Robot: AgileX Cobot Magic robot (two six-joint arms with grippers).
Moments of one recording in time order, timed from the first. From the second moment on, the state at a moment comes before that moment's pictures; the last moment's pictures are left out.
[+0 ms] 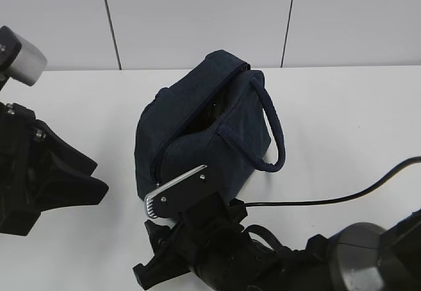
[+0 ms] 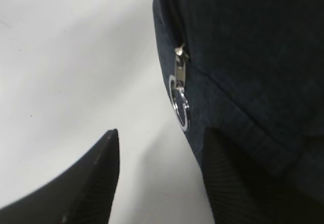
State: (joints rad) left arm -0.32 1.19 -0.71 -0.81 0.78 1.10; right arm 1.01 1.98 -0.74 0.54 -0.69 -0.20
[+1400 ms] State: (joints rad) left arm -0.32 1.19 -0.71 -0.81 0.78 1.10; right arm 1.01 1.98 -0.74 0.58 -0.69 -0.21
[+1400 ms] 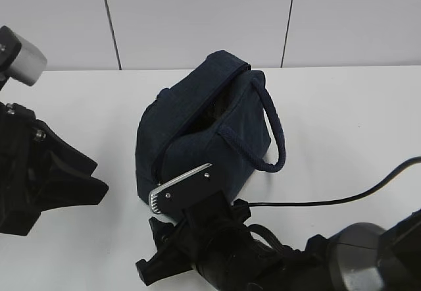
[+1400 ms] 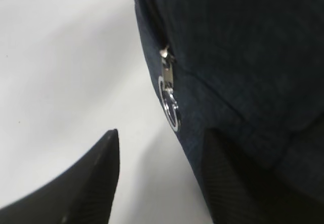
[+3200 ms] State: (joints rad) left arm -0.32 1.19 -0.71 -0.81 0.77 1.10; right arm 1.01 2.03 -0.81 0.71 -0.68 -0.37
